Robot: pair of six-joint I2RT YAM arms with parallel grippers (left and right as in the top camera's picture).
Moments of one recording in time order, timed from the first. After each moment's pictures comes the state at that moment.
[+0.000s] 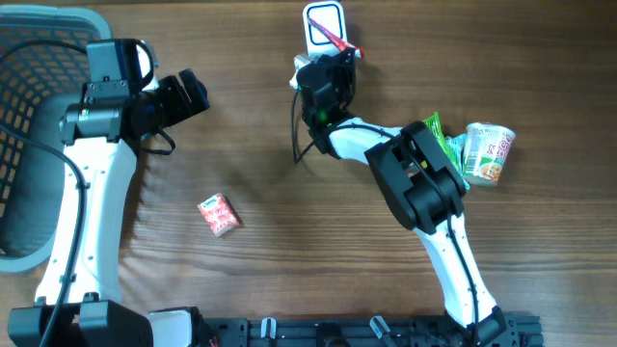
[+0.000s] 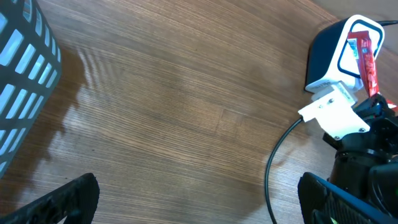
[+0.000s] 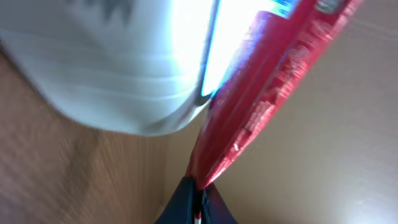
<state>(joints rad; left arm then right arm) 0.07 1.49 1.34 -0.81 0.13 -0.36 0.57 2.46 1.53 0.69 0.97 -1.57</state>
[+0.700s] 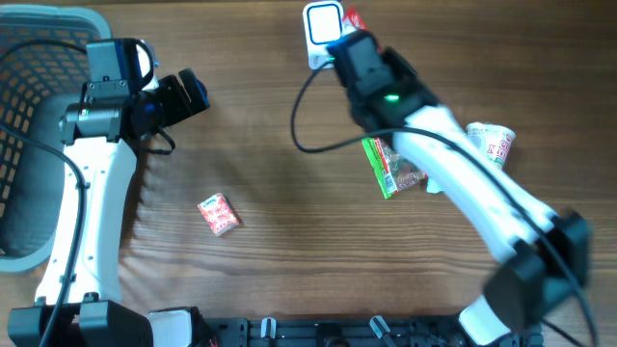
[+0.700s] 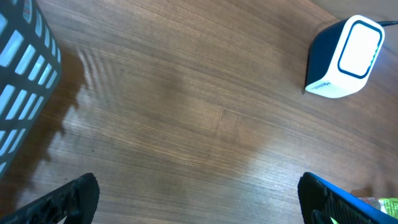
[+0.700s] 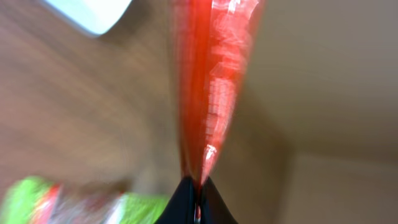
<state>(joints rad) 0.07 1.49 1.34 -0.81 0.13 -0.36 0.54 1.74 1.55 -0.76 0.61 -0.34</state>
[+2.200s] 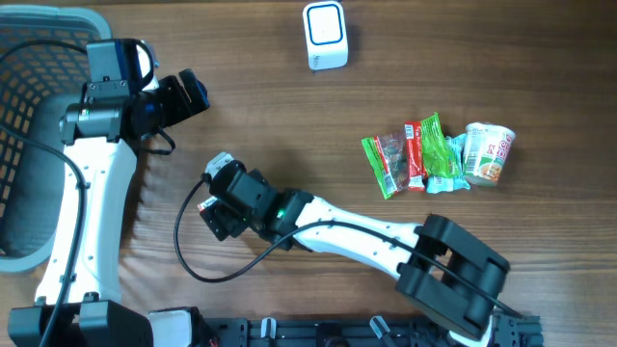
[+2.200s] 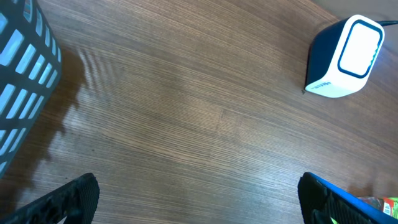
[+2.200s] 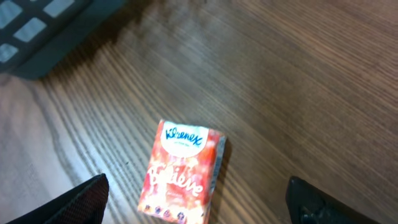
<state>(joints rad) 0.07 1.49 1.34 -0.81 0.14 -0.36 1.08 1.95 1.28 -0.17 0.02 0.33</state>
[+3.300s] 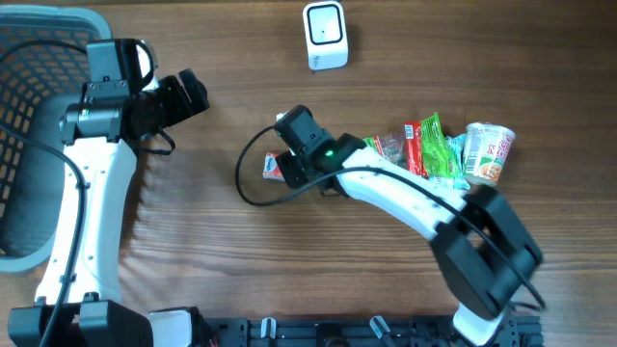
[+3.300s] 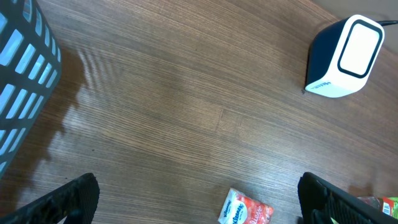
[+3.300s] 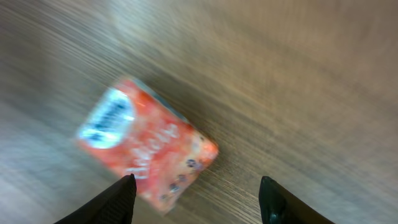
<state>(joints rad) 0.07 1.49 1.34 -0.81 0.13 -0.36 0.77 1.89 1.28 -0.47 0.07 0.20</state>
